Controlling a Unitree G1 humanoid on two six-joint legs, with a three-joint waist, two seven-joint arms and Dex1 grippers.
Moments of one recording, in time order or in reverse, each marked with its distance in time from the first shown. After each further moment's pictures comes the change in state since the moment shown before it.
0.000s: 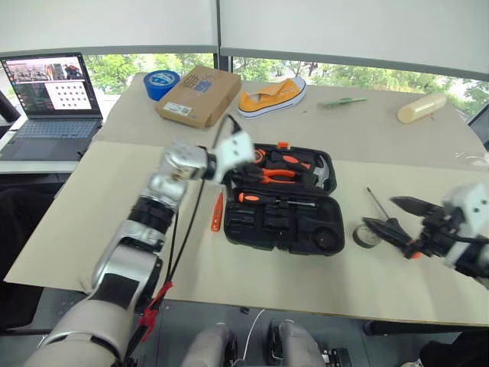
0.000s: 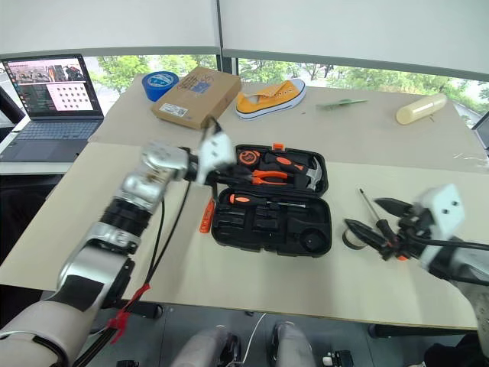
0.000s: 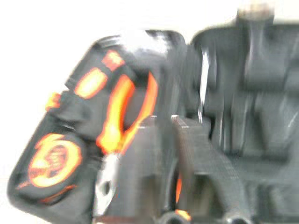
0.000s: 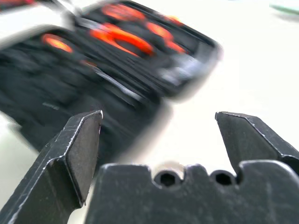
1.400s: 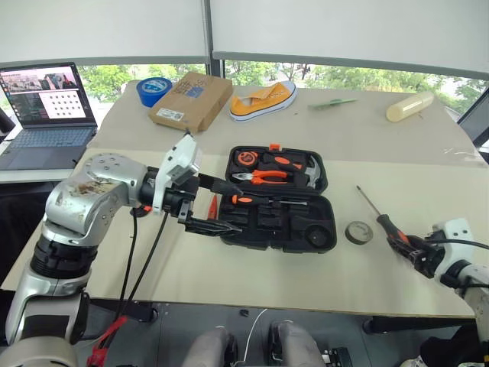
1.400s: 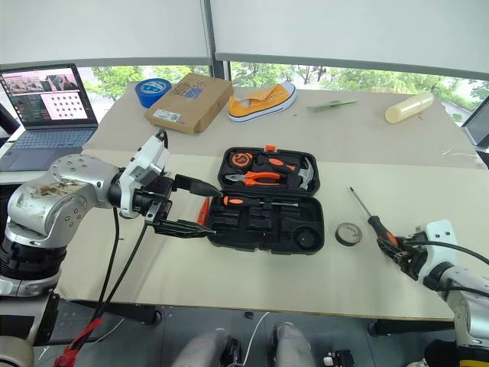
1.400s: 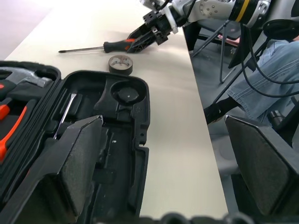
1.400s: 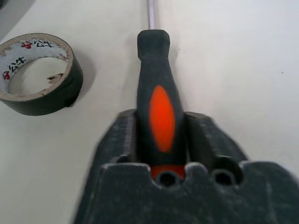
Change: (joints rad) left arm 0.292 0.315 0.024 -0.650 -0.425 0.453 -0.085; right arm -0.186 0.093 0.261 0.522 -0.264 -0.182 -0.043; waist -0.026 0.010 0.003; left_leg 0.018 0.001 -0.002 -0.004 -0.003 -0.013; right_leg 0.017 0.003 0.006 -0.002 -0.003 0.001
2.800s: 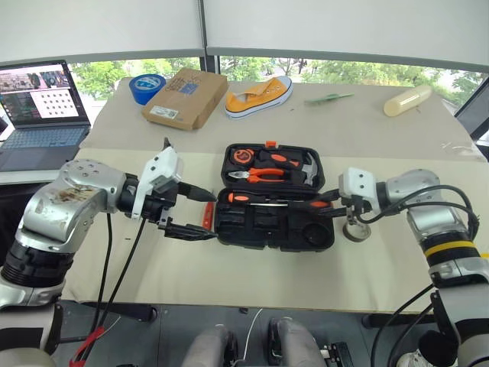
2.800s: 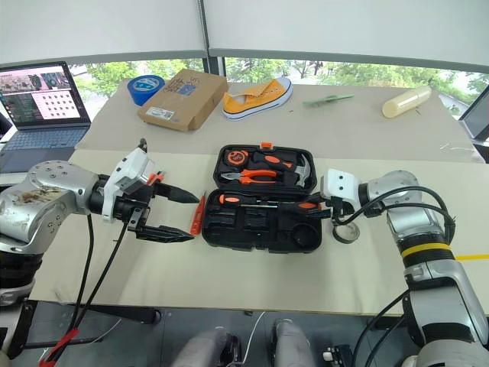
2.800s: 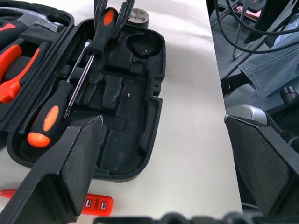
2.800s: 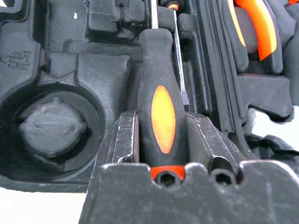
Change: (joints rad) left arm 0.064 0.128 -0.002 0.041 0.037 -0.051 -0.024; right arm -0.775 -0.012 0.623 0.460 -0.324 -0.615 0.635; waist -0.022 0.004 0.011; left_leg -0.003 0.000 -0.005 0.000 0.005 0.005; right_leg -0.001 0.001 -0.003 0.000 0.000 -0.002
